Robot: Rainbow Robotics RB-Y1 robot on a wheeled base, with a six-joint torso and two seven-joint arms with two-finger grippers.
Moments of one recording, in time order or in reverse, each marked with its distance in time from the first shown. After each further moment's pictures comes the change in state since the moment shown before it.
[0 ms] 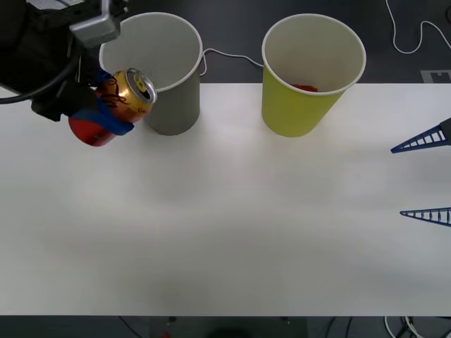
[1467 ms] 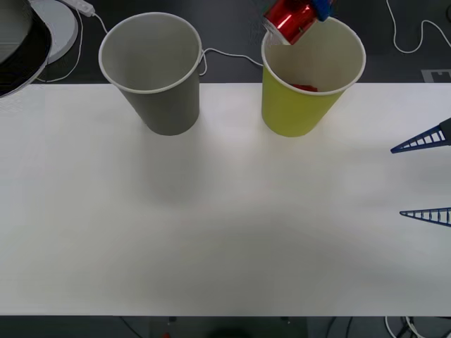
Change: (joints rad) right arm 0.000 0.000 0.000 0.000 0.000 0.000 0.000; left arm -1.019 -0.716 -0.909 1.215 0.159 0.480 0.220
